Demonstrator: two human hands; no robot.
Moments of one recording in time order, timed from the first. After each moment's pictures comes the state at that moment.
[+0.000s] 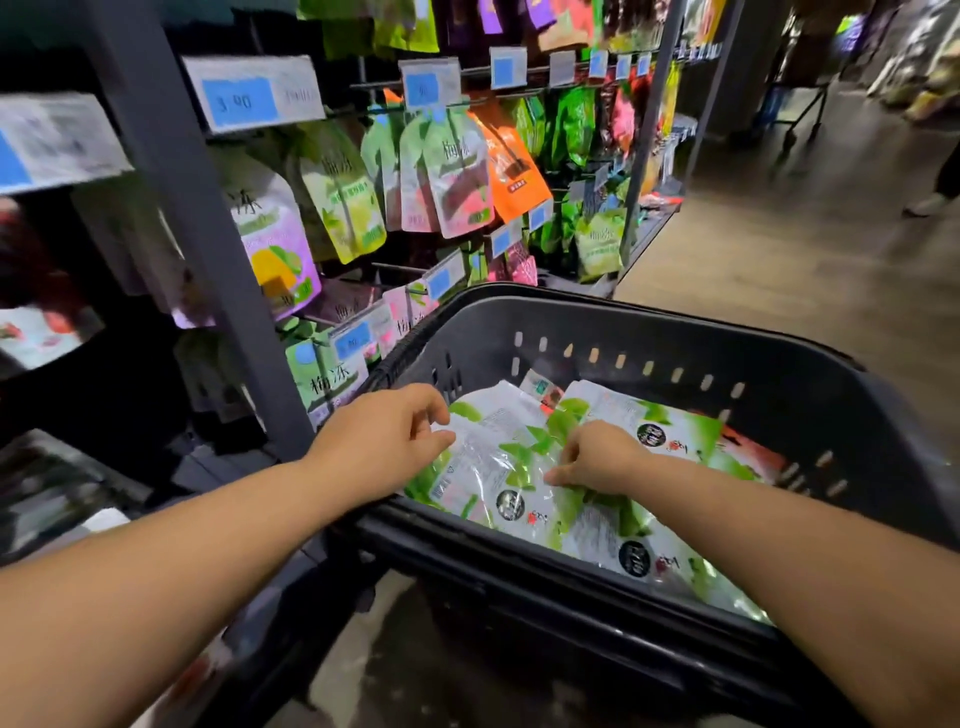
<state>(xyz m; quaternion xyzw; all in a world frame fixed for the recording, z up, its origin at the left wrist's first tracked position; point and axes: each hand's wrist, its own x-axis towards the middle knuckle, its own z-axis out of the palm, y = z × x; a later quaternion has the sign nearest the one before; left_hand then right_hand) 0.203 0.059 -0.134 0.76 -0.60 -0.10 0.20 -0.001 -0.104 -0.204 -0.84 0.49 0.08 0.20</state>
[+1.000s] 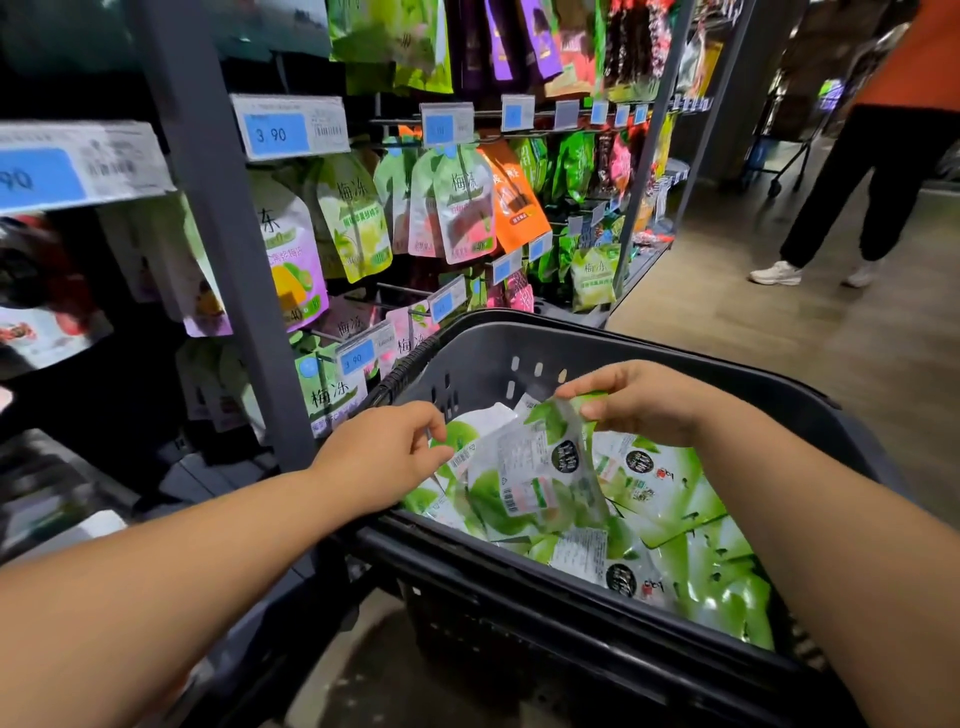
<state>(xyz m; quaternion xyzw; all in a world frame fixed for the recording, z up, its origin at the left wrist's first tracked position) 0.203 0.061 -0.132 0.76 -0.61 -0.10 0.20 -0.036 -0.136 -0.117 -0.70 0.30 -0.12 0.64</state>
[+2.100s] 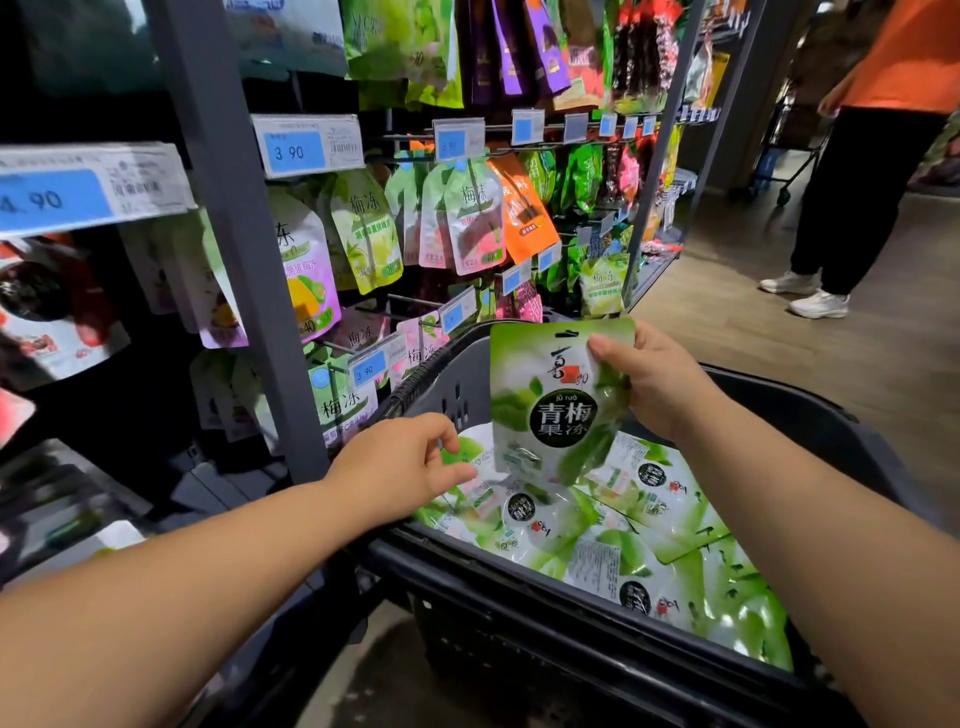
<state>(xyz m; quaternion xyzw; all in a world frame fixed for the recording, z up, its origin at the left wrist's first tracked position) 0.203 0.061 -0.130 0.76 -0.61 -0.11 0.20 -0.009 -0.113 -0.094 -0.64 0.27 -0.35 0.63</state>
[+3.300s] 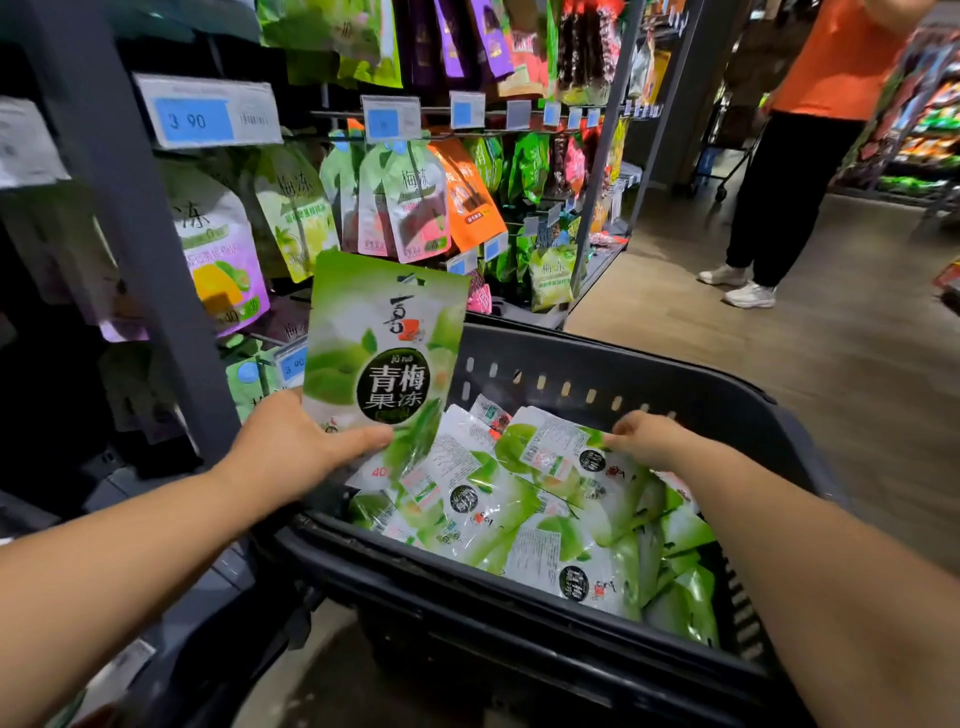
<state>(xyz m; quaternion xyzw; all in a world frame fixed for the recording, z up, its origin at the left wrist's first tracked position) 0.214 0.062 -0.128 0.72 -0.49 -0.16 0.46 -0.093 -0.174 -0.170 -0.76 0.62 0.04 0.20</state>
